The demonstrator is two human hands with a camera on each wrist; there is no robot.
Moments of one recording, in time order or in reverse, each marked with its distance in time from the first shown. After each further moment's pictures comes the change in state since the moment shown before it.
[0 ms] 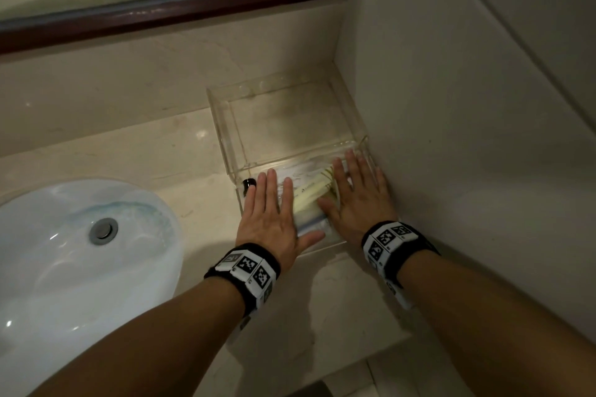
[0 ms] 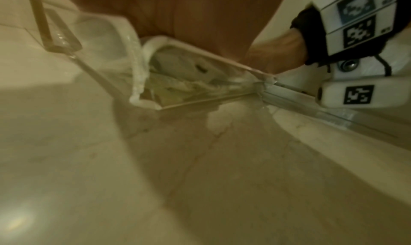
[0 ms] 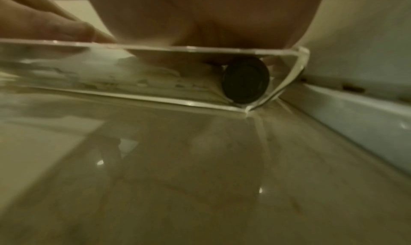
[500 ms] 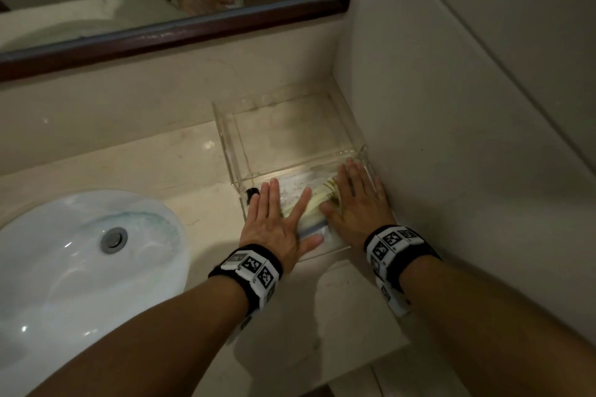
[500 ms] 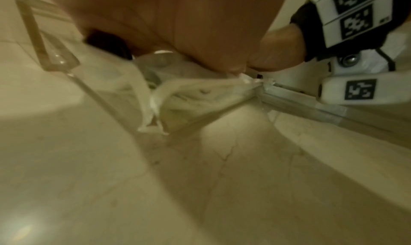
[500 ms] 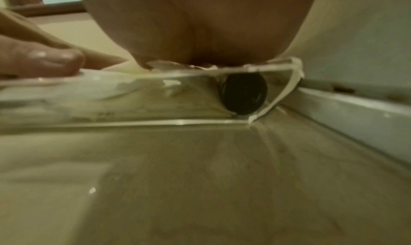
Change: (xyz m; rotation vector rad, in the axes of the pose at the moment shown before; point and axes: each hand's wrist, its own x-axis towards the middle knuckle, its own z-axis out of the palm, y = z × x) left_hand -0.001 0.000 -0.013 0.007 -0.110 0.034; right_hand 0.001 0.000 -0.008 0.092 -0.075 0.009
